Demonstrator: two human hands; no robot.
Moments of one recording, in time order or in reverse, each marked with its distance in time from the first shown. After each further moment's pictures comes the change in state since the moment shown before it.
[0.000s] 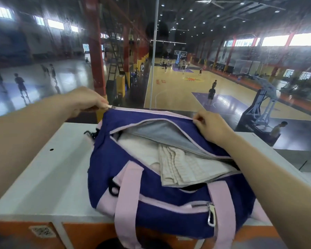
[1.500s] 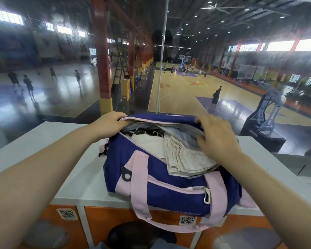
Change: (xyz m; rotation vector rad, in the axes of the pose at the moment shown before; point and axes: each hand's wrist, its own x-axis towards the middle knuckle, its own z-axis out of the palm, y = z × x) left_hand -0.072 -0.016 0.004 0.194 -0.251 0.252; right_hand -0.067 -0.053 -0.029 -0.343 0.165 -0.133
